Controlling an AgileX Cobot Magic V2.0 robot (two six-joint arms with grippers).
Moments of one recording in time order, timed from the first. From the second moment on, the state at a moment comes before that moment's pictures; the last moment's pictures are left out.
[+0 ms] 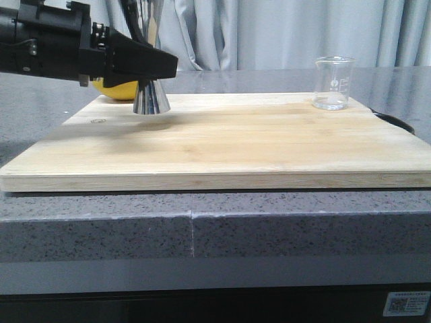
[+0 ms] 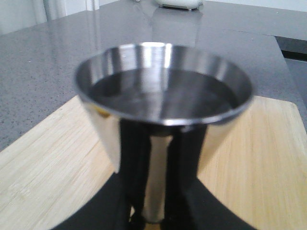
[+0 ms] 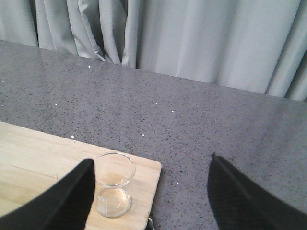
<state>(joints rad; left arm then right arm) -0.22 1.83 -1.03 -1.76 1.14 2.26 0.14 1.05 -0.72 -0.26 -0.08 0.11</state>
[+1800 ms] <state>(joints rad) -0.22 1.86 -1.03 -1.77 1.10 2.26 0.14 1.05 -0.72 -0.26 -0.08 0.11</state>
